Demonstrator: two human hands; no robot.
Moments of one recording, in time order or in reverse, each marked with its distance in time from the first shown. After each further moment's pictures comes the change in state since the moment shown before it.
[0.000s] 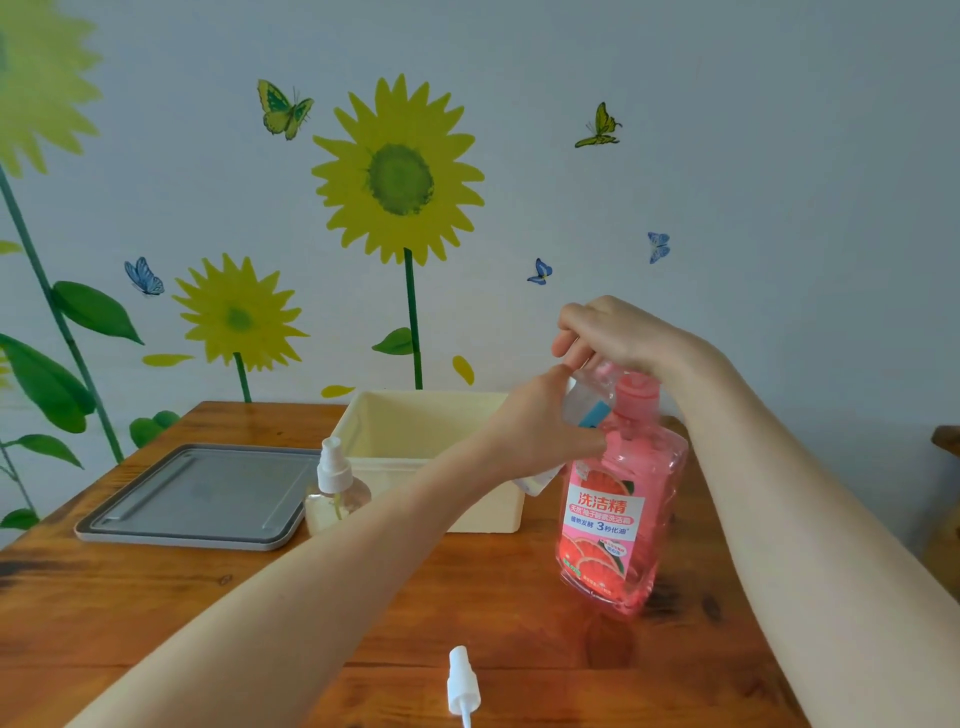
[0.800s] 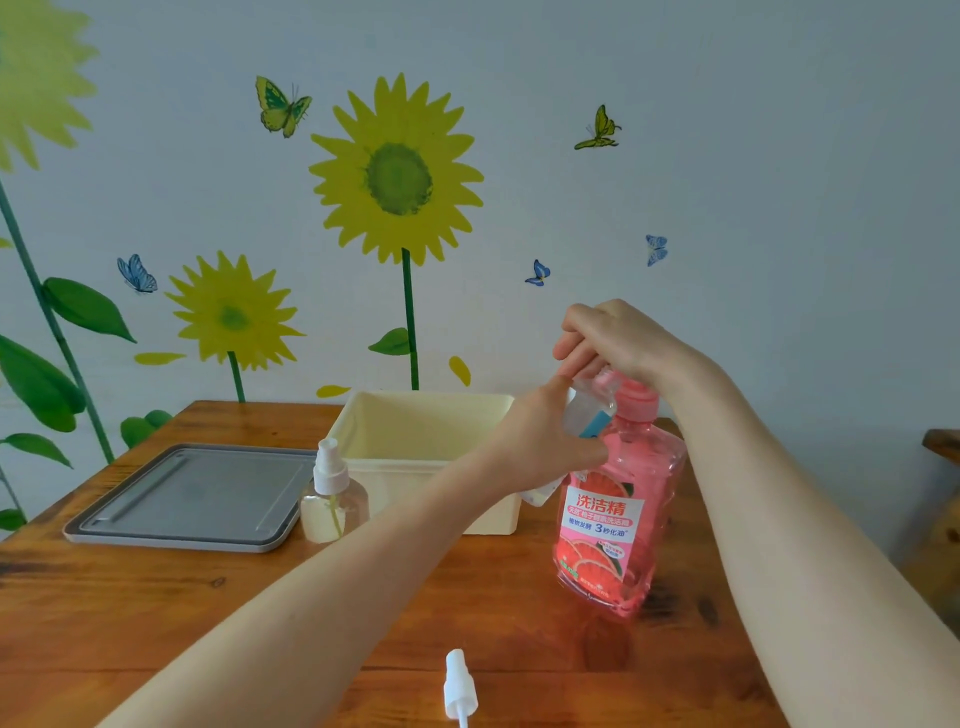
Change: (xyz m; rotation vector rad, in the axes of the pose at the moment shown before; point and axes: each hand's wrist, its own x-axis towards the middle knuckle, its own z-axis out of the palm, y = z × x) left_hand 0.000 -0.007 0.010 -0.038 0.008 0.004; right_hand 0.000 0.010 0.006 0.103 0.070 -0.026
